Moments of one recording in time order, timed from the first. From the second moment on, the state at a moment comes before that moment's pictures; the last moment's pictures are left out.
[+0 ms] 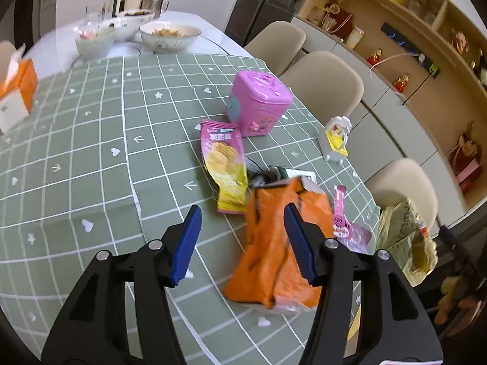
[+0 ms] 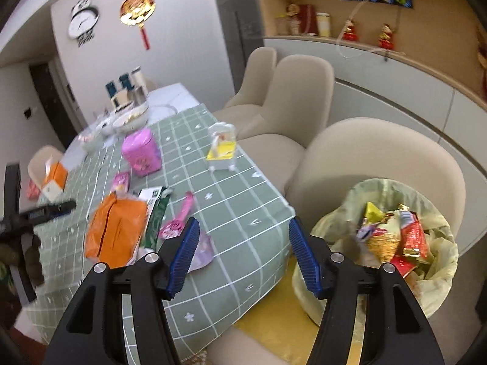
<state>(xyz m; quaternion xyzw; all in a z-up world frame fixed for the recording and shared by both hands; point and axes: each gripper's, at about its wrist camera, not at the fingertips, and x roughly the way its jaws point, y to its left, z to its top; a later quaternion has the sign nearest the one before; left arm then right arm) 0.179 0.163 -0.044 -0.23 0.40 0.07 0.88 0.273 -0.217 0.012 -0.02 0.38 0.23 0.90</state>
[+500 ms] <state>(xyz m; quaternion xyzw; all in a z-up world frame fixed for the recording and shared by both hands) 0.284 0.197 -0.120 -0.21 0.44 0.09 0.87 0.233 -0.199 -0.016 -0.06 0.42 0.16 0.89</state>
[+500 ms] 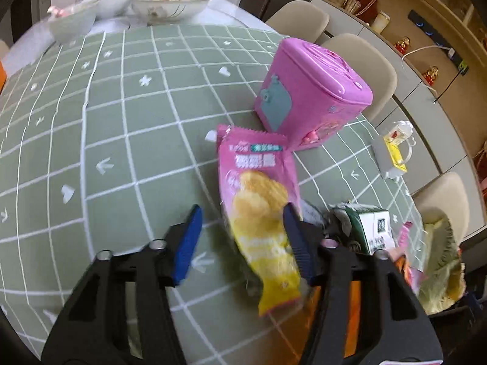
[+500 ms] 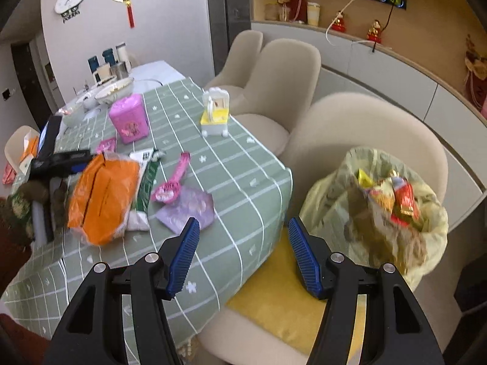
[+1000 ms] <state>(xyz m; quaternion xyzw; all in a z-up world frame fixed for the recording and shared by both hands) 0.212 0.193 -0.062 -0.22 0.43 0.04 0.88 0.272 -0.157 -0.056 -0.06 0.45 0.24 0.85</state>
